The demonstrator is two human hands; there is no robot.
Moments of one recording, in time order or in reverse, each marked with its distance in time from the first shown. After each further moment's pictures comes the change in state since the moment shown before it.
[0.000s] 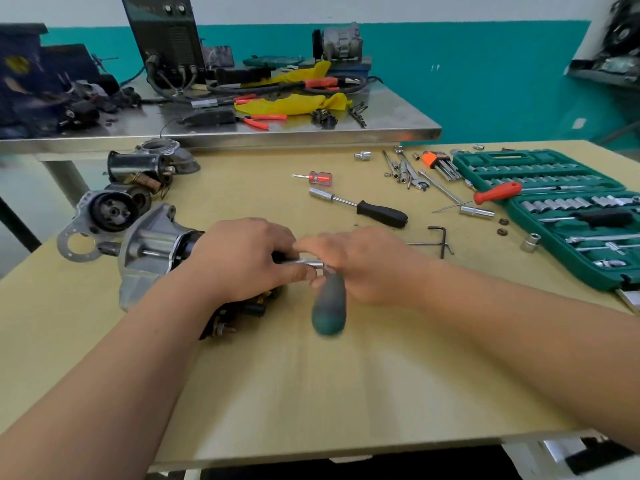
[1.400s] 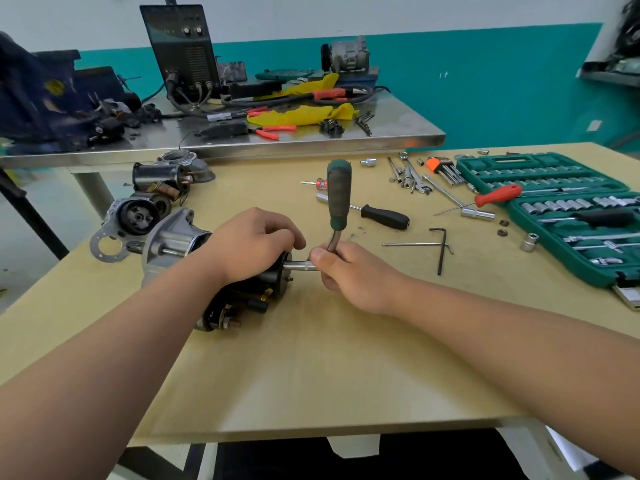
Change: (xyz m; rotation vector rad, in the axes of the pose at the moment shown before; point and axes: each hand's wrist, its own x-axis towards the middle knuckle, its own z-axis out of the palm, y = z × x) left_hand -0.004 0.005 -0.022 -0.546 -0.027 -0.249; right_hand -0.001 -0.028 0.005 1.220 -0.055 0.420
